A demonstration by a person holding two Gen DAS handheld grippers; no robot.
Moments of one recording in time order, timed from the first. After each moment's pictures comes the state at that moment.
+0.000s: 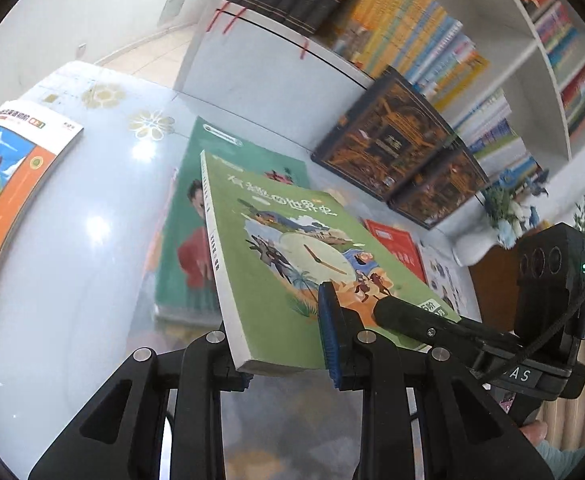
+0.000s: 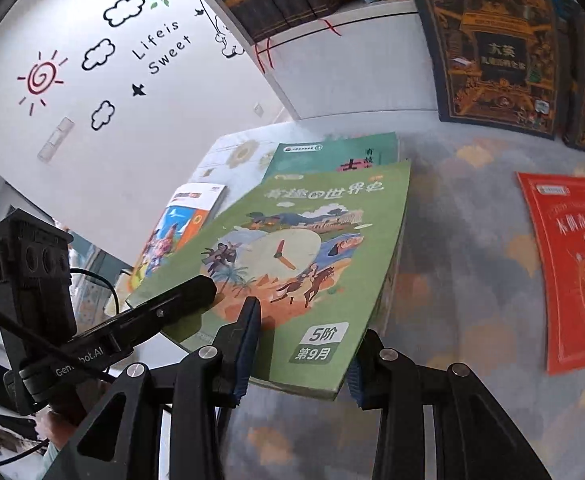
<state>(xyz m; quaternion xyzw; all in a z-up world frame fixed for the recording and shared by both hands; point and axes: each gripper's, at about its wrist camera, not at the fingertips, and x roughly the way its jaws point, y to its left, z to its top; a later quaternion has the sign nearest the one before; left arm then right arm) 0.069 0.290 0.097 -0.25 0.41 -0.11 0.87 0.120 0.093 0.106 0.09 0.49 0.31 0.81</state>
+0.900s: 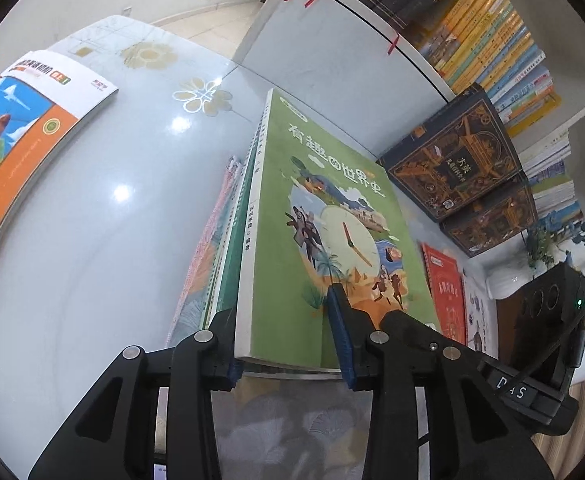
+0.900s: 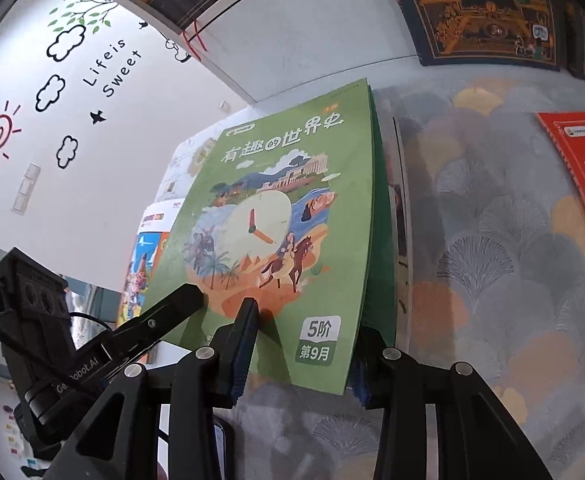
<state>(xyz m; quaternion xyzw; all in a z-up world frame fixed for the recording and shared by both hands) 0.108 0.325 0.048 -0.30 0.45 -0.05 0.84 0.158 0.095 0.051 0.18 0.54 0.26 0.78</state>
